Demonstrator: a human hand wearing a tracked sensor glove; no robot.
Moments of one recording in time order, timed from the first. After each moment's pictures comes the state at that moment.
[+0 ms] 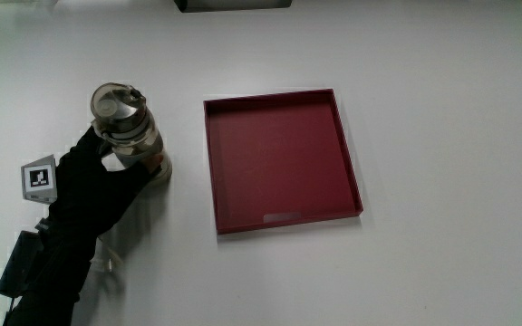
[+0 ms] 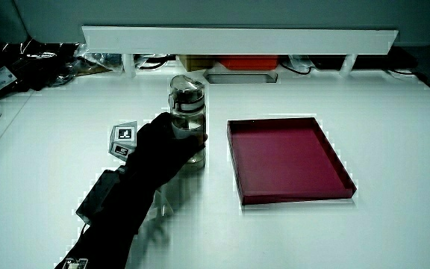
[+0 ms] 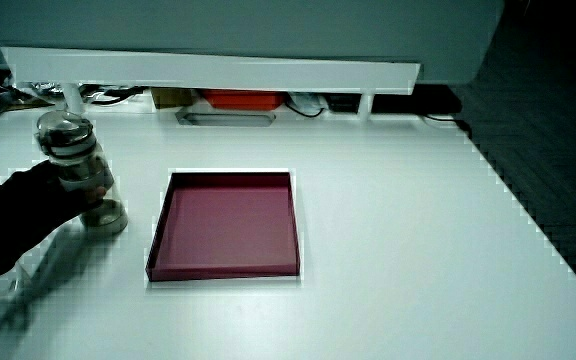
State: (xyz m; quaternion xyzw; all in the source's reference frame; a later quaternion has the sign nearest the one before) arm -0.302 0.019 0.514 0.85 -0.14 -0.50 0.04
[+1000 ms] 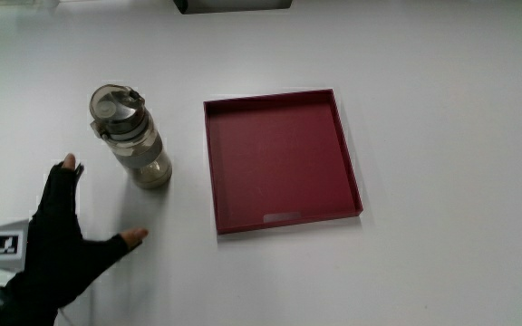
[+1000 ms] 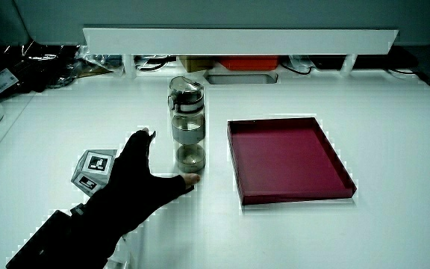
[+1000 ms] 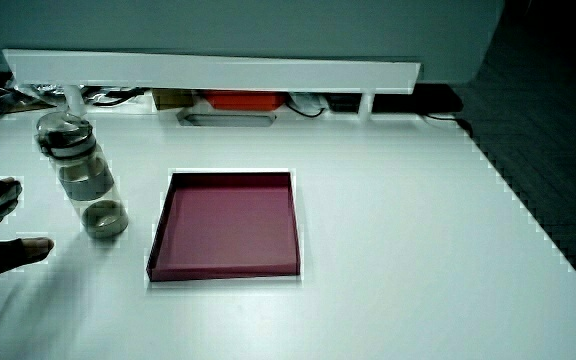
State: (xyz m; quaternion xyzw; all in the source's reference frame) arm -0.304 0.087 0.445 0.90 -0.15 -0.38 0.17
